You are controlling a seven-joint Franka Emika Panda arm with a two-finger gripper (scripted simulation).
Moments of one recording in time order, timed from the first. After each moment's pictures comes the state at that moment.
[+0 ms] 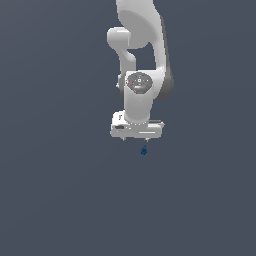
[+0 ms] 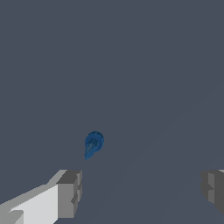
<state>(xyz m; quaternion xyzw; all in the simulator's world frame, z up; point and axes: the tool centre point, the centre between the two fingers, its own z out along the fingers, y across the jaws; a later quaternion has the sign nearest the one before) -0.013 0.032 0.131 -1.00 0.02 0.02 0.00</state>
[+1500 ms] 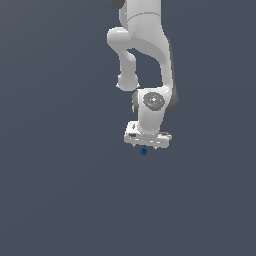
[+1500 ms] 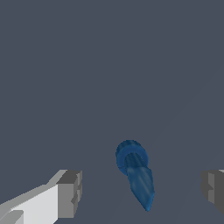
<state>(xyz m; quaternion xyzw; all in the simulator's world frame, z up) -0.019 0.081 0.056 -1.00 0.08 0.00 0.00</state>
